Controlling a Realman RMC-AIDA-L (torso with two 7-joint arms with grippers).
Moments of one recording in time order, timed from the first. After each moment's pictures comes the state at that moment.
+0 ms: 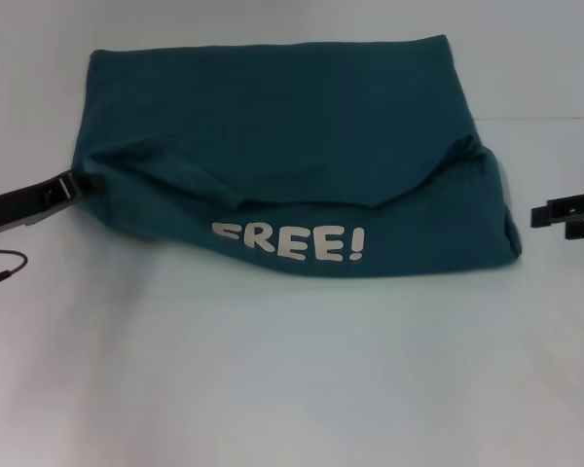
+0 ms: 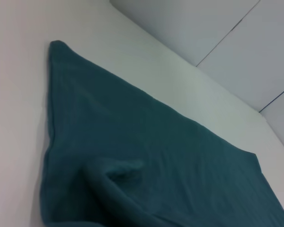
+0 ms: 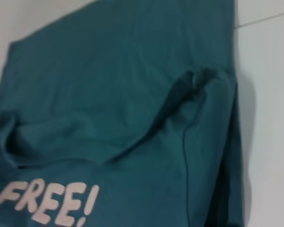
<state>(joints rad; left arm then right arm) -0.57 -2.08 0.57 0.67 2.04 1.01 -2.14 0.72 1.87 -0.60 -0.64 -2.47 -1.34 2.45</state>
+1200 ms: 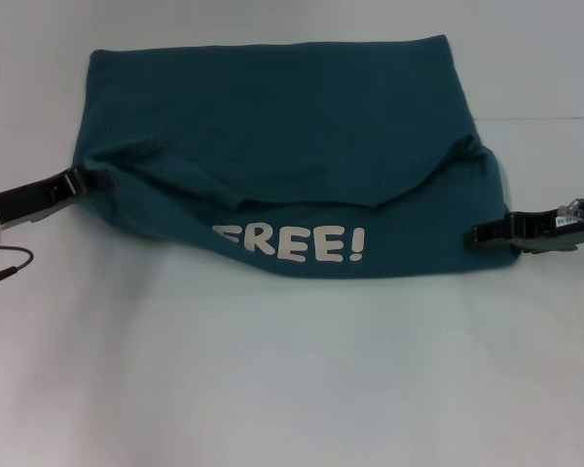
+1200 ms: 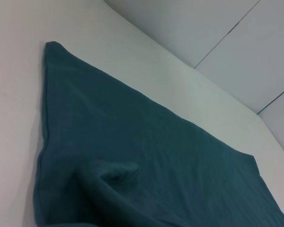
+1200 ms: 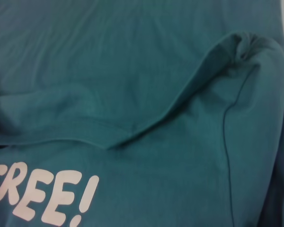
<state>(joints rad) -0.58 -2.08 0.58 0.66 2.04 1.00 -2.15 0.80 1.95 -0.75 -0.50 -2.48 -1.10 2.47</state>
